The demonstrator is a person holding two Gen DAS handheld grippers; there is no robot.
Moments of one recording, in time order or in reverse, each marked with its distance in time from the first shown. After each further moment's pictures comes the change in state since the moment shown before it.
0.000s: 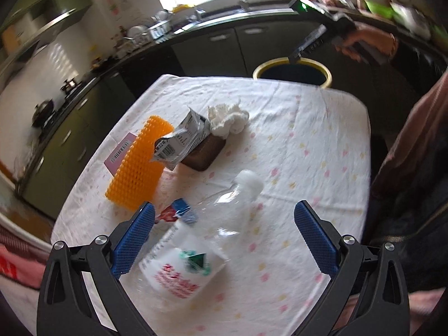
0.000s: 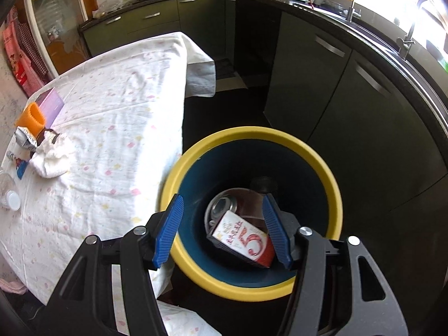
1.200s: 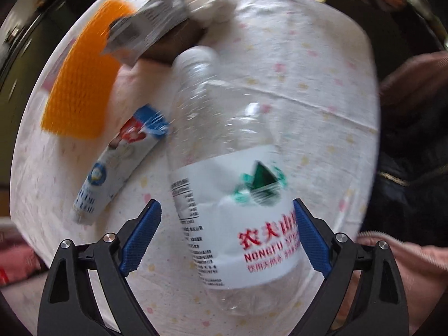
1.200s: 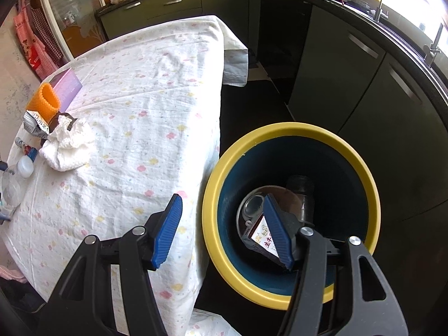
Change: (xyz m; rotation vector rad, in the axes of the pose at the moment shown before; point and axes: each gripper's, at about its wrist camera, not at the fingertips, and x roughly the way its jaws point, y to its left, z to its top) left arm 0.067 0.030 -0.037 -0.034 0.461 -0.252; right arm 0.022 0.035 0.003 -0.057 0.054 0.076
